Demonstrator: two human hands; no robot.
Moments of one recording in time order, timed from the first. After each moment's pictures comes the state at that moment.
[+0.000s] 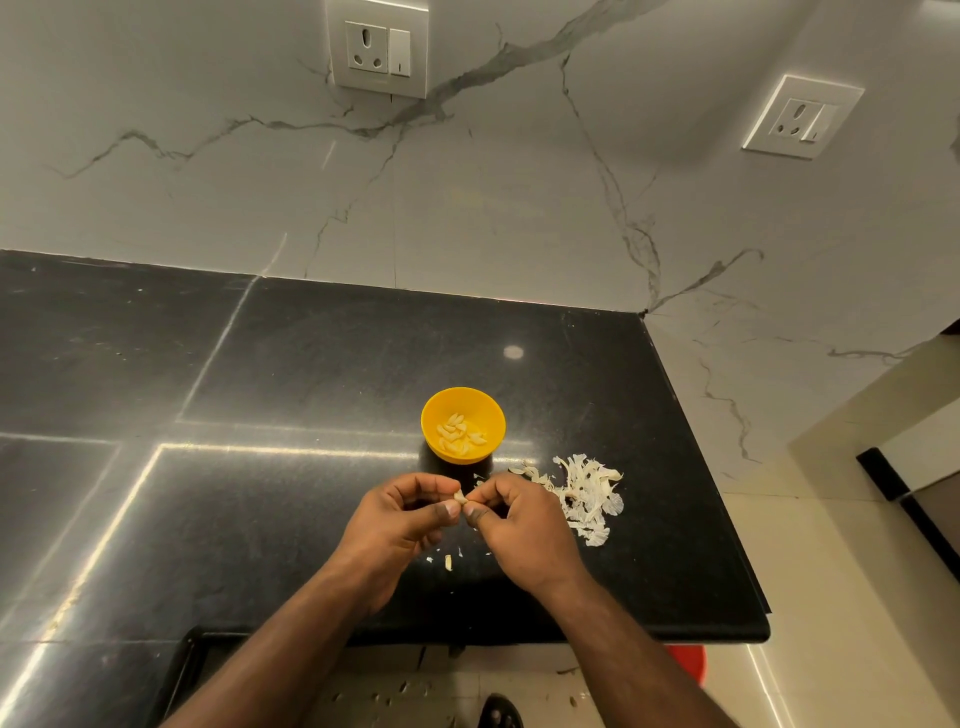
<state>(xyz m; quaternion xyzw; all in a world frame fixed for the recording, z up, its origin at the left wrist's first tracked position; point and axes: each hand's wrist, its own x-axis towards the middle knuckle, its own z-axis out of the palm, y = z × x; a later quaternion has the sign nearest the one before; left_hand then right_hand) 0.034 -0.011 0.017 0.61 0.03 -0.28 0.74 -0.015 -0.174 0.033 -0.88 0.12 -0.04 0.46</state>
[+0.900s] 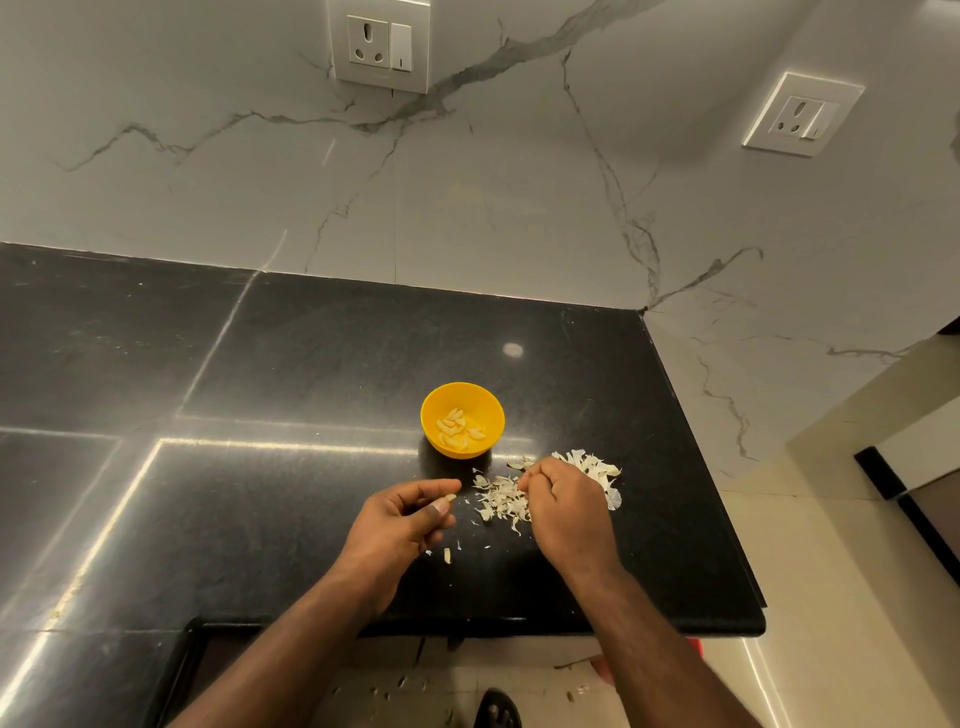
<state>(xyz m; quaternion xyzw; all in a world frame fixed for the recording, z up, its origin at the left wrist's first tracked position) 0.028 -0.013 0.002 0.64 0.04 -0.27 0.72 -0.016 -0.206 0.034 -0.90 0.19 -0.10 0.38</state>
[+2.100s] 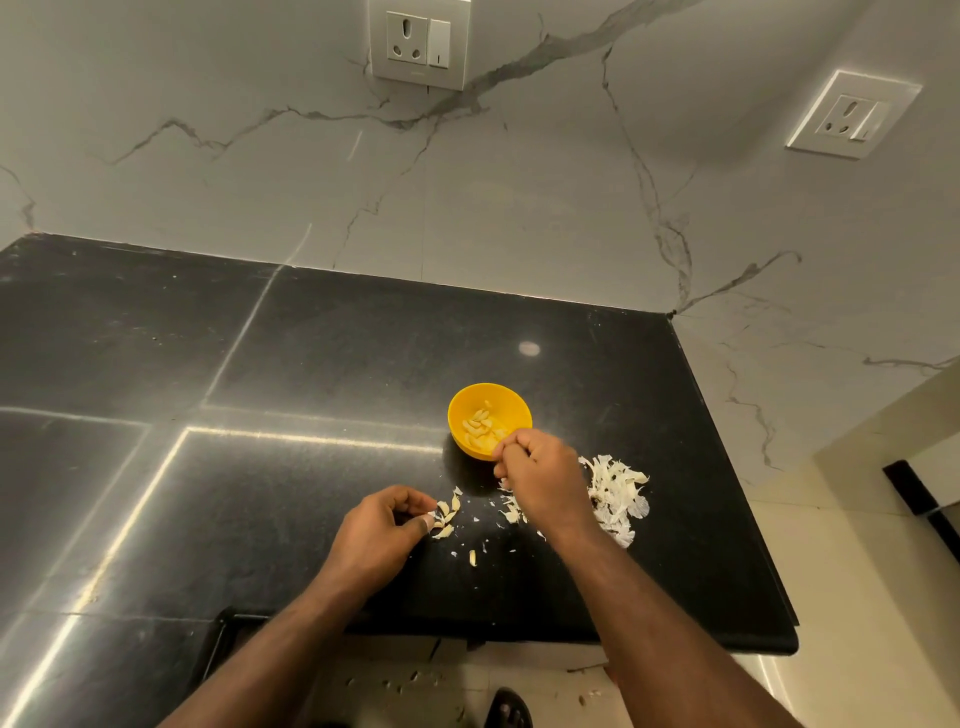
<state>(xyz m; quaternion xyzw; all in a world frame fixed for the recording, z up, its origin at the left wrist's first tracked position) 0.042 0.026 -0.008 0.85 -0.03 -0.18 0.50 0.032 -0.172 0.044 -0.87 0.16 -0.04 0.46</state>
